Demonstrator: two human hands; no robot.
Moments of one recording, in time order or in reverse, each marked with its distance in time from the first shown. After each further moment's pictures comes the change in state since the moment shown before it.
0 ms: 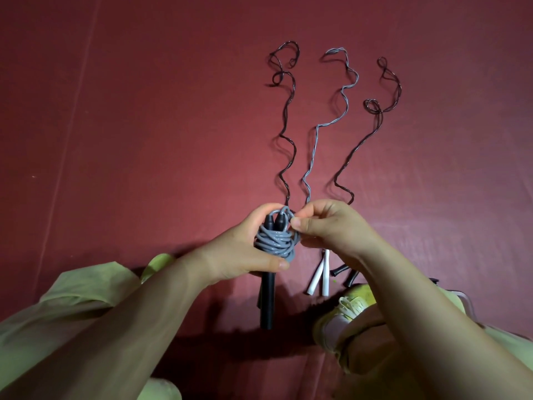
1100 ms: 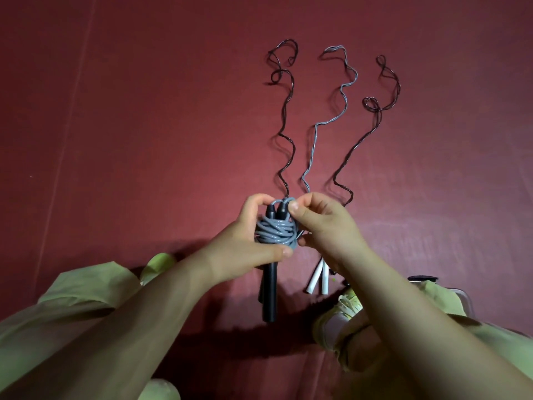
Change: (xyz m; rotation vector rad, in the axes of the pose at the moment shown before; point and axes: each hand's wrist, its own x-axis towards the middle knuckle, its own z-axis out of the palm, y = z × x) left_hand -0.001 0.008 0.007 0.023 0.167 -0.010; right_hand 0.002 0.007 0.018 0.111 0.136 -0.113
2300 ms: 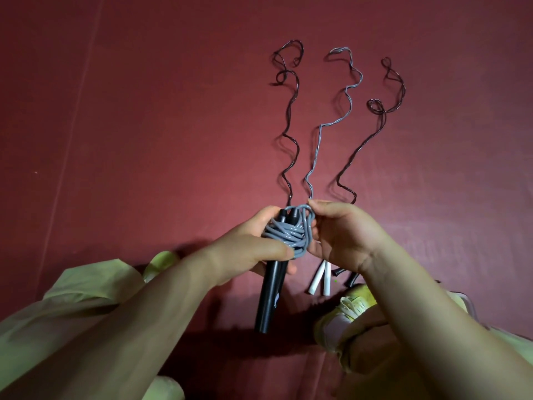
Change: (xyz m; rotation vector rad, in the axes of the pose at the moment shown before) left_hand -0.004 0.007 -0.005 -0.176 -0.181 -0.137; right_hand 0.005 -0.015 -0.013 0.402 -0.198 0.425
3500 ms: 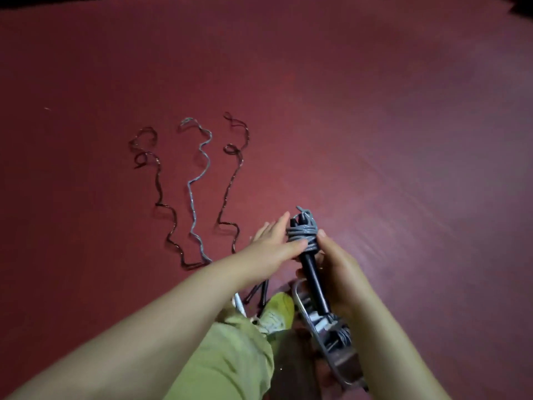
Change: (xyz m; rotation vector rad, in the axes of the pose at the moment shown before) left_hand 0.112 0.038 0.286 0.884 -0.229 0.083; right_hand -0.187 0.061 -0.213 0.223 0.492 -0.511
